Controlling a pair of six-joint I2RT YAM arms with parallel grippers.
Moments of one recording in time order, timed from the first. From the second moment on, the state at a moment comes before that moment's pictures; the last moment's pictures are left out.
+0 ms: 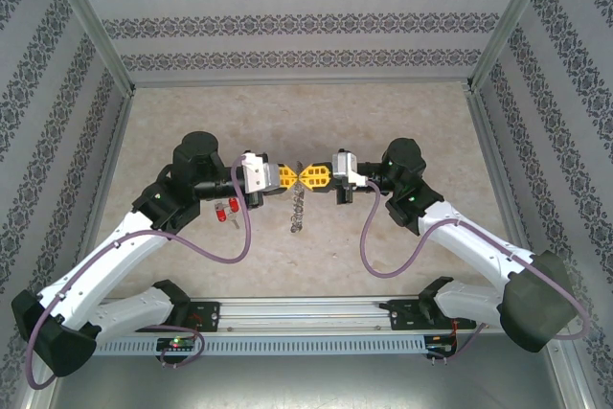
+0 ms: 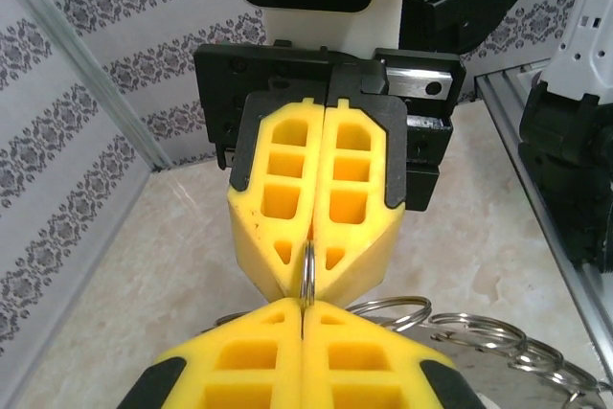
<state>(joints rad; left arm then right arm) -0.59 1.02 1.01 -0.28 0.68 0.57 0.58 1.17 0.76 0.51 -1.00 -0.31</state>
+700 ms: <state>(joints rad) -0.59 1.12 1.03 -0.50 0.53 0.64 0.55 1.10 0.75 -0.01 -0.90 -0.59</state>
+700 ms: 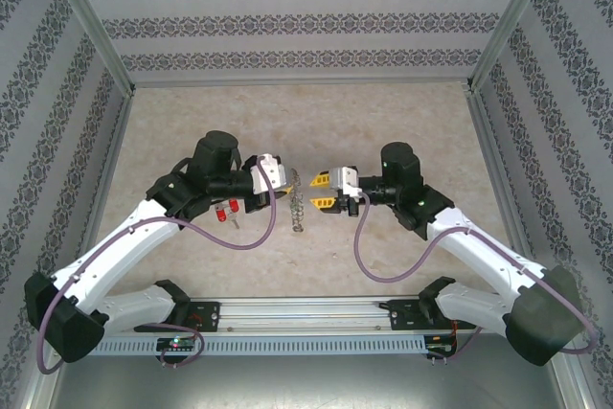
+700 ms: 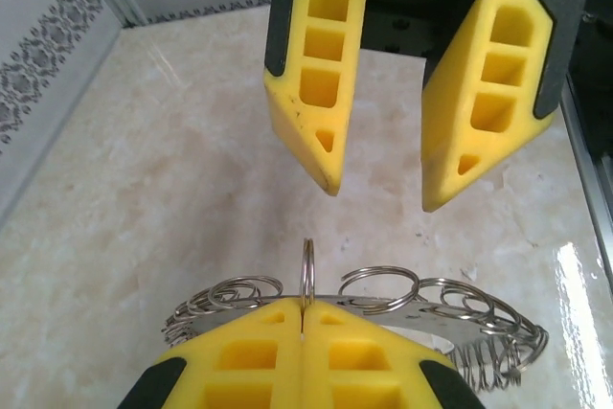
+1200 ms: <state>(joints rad) -0.59 1.23 1.09 -0.64 0.62 0.67 0.59 1.21 0.84 -0.19 -0.80 -0.61</state>
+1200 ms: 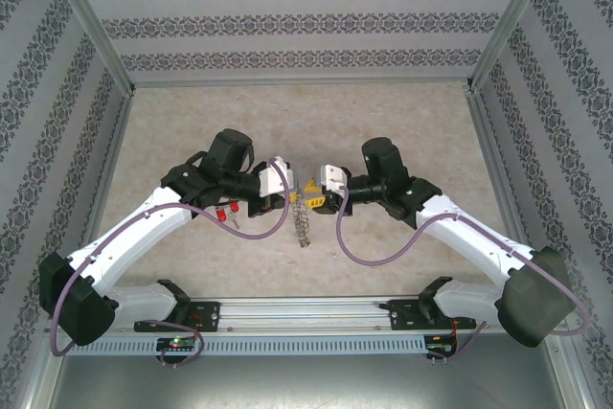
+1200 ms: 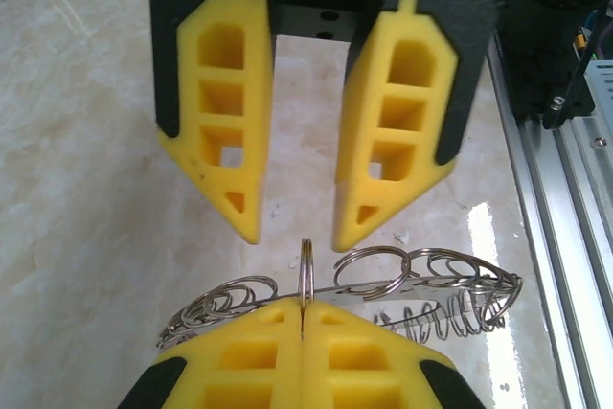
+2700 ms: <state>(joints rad) -0.58 1.19 1.07 -0.49 0.69 0.61 0.58 1.18 0.65 0.41 -0.91 -0.30</state>
